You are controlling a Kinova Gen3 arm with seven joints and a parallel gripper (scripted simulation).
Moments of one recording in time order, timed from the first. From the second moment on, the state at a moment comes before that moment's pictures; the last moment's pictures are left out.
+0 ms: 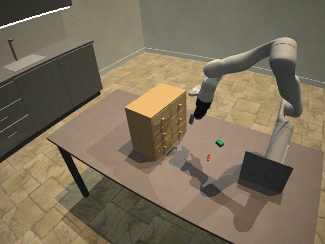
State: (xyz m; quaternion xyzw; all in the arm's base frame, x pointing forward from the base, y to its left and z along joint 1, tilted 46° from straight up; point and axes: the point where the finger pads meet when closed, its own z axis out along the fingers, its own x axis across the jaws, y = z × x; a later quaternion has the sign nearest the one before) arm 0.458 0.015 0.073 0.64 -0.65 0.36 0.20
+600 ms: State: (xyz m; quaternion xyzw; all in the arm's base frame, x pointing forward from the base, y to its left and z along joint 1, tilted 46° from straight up) arm 0.469 0.003 0.060 0.65 -0.62 0.40 0.15
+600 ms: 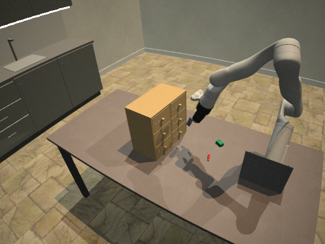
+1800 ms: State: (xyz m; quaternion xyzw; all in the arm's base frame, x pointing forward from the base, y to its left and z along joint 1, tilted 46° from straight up) arm 0.485 -0.011 0.041 0.67 -0.57 0.47 0.08
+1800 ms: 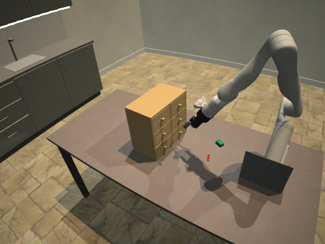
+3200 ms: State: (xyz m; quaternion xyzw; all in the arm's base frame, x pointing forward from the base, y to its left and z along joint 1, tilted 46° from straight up) arm 0.495 -0.023 0.034 0.67 -0.54 0.51 0.04
